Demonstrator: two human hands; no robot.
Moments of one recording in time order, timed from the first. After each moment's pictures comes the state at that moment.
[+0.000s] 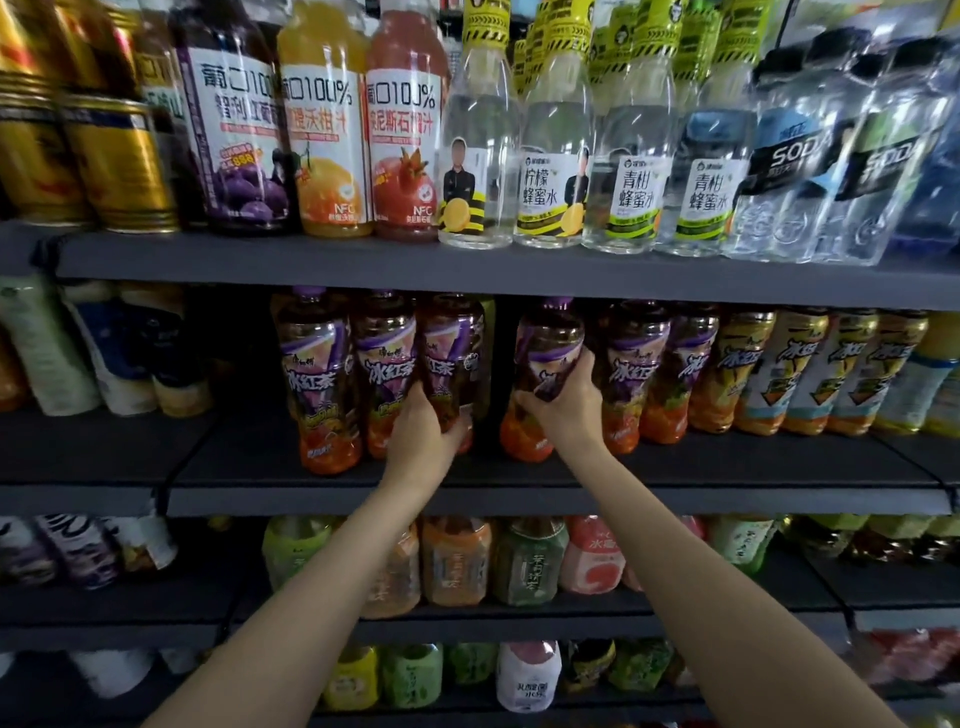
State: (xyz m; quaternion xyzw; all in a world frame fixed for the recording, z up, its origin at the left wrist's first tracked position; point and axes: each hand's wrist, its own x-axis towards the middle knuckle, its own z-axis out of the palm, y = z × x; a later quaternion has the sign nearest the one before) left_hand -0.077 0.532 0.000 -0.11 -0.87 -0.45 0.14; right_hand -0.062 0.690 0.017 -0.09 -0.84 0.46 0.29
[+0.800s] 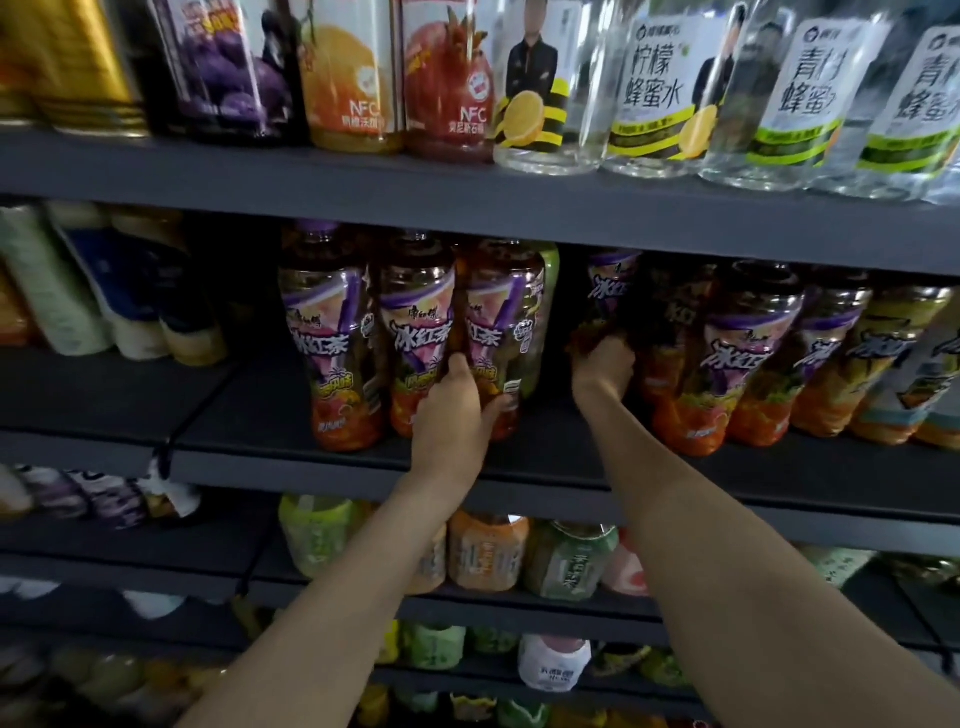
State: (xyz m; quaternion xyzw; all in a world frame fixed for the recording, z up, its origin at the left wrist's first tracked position) left_hand -0.103 0.539 -0.016 -0.07 -0.93 -0.32 0.18; right_hand -0.196 0.704 -0.027 -0.29 -0.85 0.39 0.21
